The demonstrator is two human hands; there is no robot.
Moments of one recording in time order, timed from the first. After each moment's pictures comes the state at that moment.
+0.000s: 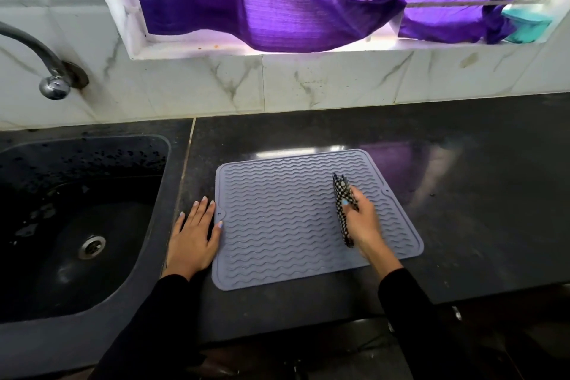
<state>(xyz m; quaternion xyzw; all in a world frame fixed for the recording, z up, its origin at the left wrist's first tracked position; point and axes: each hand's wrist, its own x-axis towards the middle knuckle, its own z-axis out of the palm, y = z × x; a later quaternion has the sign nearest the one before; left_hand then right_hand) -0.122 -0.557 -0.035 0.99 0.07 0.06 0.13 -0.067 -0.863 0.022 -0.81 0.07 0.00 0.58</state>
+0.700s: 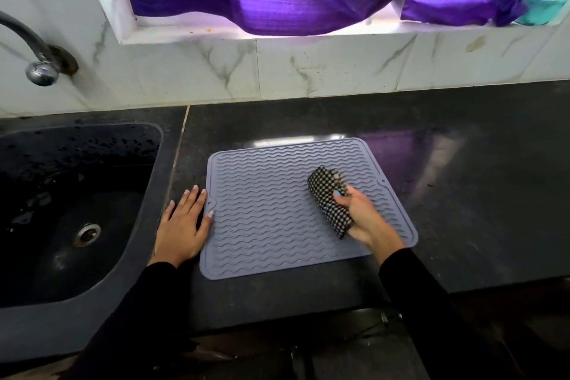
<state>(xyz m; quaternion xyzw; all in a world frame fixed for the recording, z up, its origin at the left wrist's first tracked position) -0.120 -0.555 -0.037 0.99 0.07 0.06 0.12 -0.060 -0.878 0.033 -0.59 0.15 0.19 0.77</state>
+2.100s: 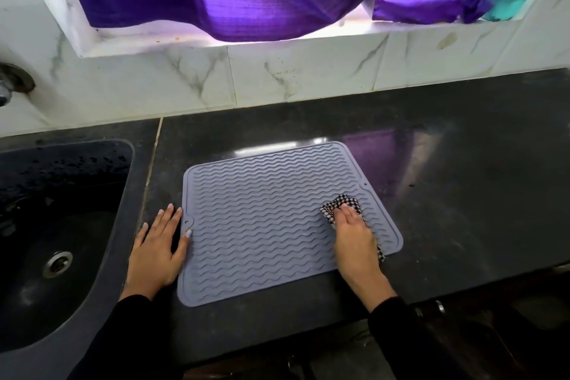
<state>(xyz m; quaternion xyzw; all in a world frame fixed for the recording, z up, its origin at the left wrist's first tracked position) -0.118 -0.553 -0.042 0.98 0.06 0.09 0.14 -0.094 -0.897 0.009 -0.99 -0.01 -0.02 0.14</state>
